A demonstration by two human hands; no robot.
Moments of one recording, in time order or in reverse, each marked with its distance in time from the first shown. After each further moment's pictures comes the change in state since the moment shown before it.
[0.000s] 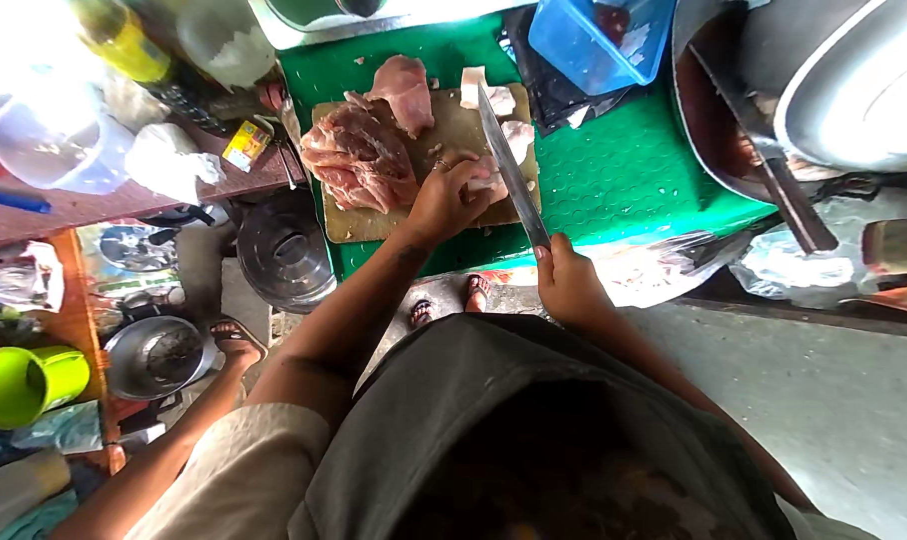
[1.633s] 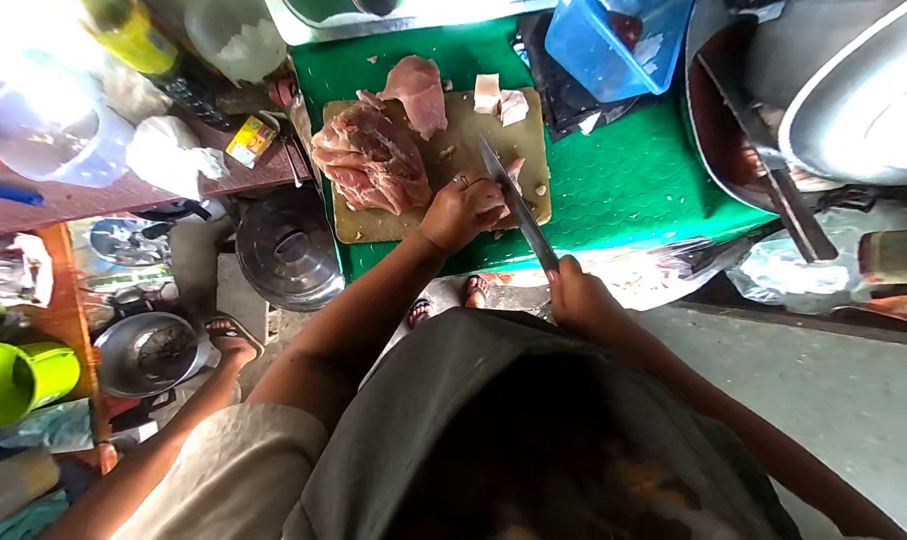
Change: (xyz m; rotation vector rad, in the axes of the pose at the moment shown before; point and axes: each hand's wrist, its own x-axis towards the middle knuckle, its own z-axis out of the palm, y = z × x) left_hand -0.014 0.004 0.000 0.093 -0.007 0.097; right_hand -0.010 -0.017 -0.015 -0.133 -0.272 0.065
